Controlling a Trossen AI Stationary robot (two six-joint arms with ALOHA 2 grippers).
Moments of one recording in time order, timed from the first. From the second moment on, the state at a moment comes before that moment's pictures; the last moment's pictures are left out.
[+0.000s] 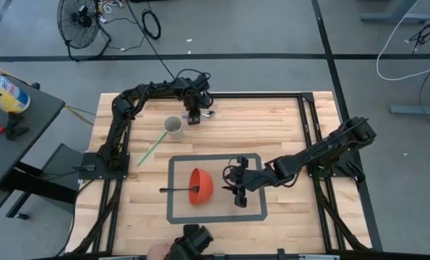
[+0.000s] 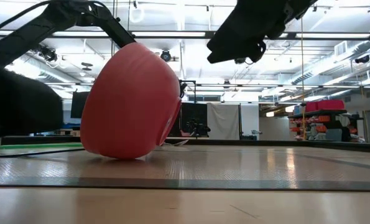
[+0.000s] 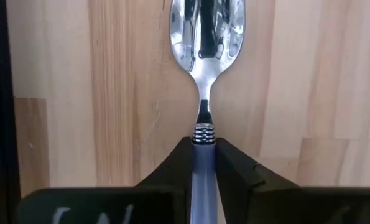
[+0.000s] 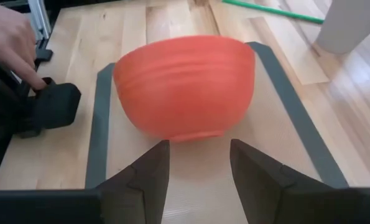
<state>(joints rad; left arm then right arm) 0.68 2.23 1.59 -0.76 0.09 0.61 0.39 1.60 0.99 -0.05 0.32 0.36</state>
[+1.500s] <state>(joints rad) 0.42 1.67 1.59 -1.04 -0.03 0.27 0.39 1.59 0.99 -0.10 0.54 0.30</state>
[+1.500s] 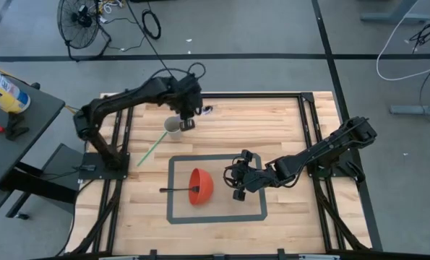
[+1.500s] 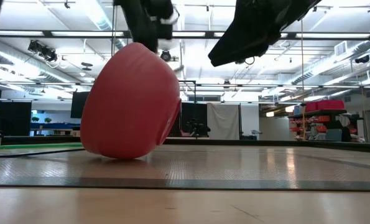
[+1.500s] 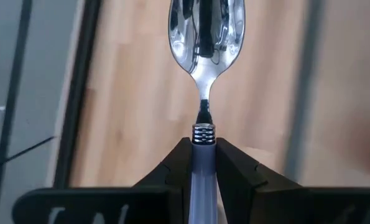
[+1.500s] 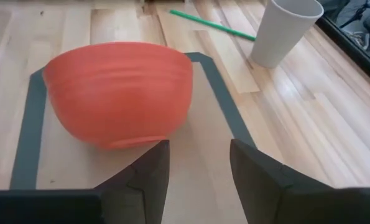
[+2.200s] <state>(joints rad) -0.32 1.42 1.33 -1.27 -0.15 -0.36 0.39 1.59 0.99 -0.12 0.57 0.27</state>
